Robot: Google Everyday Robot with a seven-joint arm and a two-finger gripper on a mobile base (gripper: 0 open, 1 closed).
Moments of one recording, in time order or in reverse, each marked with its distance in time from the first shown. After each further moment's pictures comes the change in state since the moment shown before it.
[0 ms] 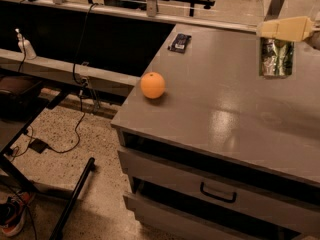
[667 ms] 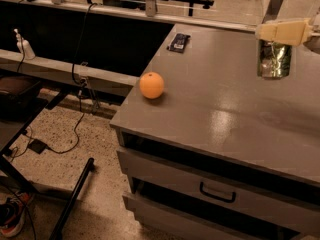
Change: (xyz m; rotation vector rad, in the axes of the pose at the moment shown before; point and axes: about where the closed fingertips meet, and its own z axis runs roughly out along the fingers) arm 0.000 0.002 0.001 -0.027 -0.045 -0.091
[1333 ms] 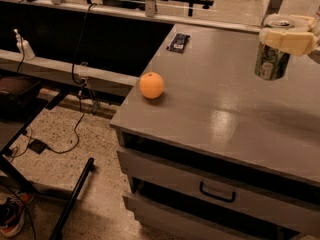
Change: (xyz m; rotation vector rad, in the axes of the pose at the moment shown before) arm -0.004 0.018 -0.010 -0.164 -0.199 -0.257
